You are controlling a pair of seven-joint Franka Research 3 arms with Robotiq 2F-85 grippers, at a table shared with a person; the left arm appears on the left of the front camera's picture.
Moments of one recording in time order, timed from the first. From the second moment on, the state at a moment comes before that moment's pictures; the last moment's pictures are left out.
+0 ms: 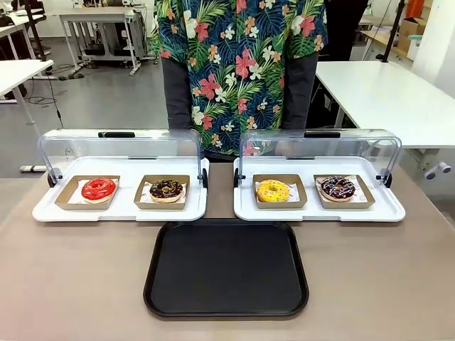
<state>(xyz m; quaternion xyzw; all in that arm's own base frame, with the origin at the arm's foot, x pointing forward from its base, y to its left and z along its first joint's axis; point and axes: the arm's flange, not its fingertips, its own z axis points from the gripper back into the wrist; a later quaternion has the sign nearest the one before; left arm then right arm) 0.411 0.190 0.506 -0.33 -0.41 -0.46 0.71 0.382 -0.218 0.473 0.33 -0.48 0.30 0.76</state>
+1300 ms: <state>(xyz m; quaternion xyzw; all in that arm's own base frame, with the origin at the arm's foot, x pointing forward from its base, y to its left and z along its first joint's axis) 0.414 0.186 0.505 -0.34 -0.42 -0.45 0.71 0.378 -0.216 0.473 0.33 -0.46 0.29 0.77</state>
